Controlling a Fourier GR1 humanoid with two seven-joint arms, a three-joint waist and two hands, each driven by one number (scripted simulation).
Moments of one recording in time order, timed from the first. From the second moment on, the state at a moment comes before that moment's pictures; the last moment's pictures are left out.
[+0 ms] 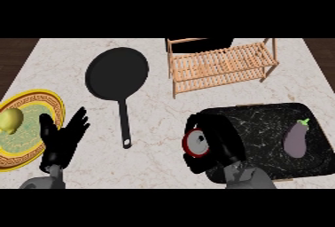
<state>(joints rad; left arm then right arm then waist) -0.04 0.19 0.05 -1.35 0.13 0.01 0.29 -0.19 -0.04 0.42 -1.64 0.83 0.13 0.37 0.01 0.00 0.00</state>
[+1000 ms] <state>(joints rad) -0.06 0.20 0.08 -1.33 0.14 -0.01 0.28 -0.77 -0.04 -0.01 -2.09 0.58 0.56 0.87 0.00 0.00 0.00</state>
